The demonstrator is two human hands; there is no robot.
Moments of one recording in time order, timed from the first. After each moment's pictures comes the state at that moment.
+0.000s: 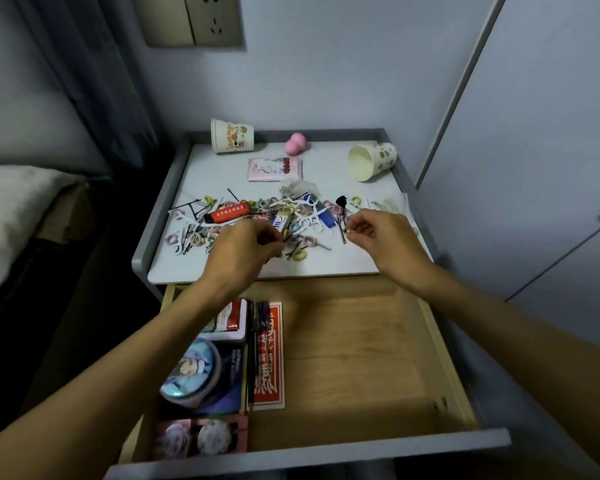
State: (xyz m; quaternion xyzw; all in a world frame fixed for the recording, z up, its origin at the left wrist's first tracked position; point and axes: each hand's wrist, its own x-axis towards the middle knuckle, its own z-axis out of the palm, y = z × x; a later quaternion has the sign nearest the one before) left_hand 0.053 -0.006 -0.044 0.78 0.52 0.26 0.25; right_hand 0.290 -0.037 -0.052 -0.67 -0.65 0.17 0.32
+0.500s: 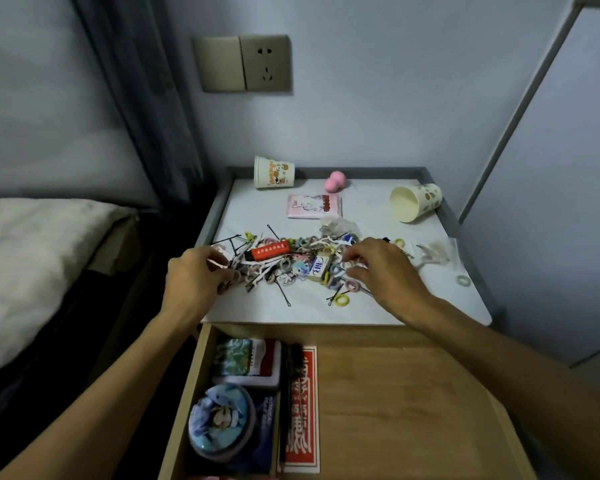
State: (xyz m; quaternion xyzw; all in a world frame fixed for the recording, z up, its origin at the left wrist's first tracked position) left_hand -0.045 0.043 -0.055 0.63 0.68 0.32 0.21; right_hand 0.242 0.014 -0.057 -0.64 -0.72 0.10 0.26
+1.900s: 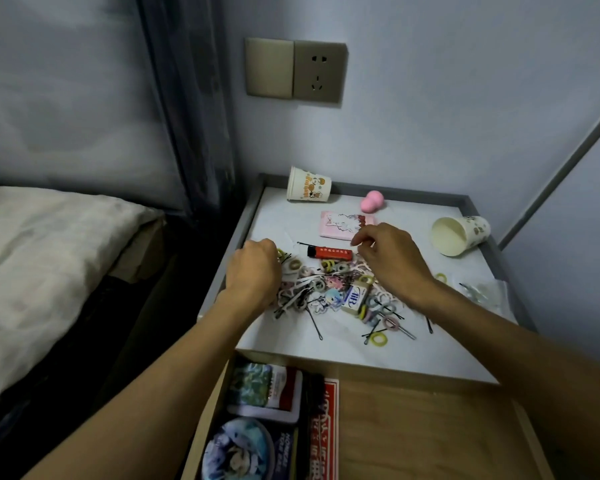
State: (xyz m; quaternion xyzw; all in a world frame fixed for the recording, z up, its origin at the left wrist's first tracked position) left_hand -0.012 0.100 -0.047 0.71 0.69 0.13 0.05; right_hand 0.200 0.094 -0.031 -0.66 -0.70 0.08 0.25
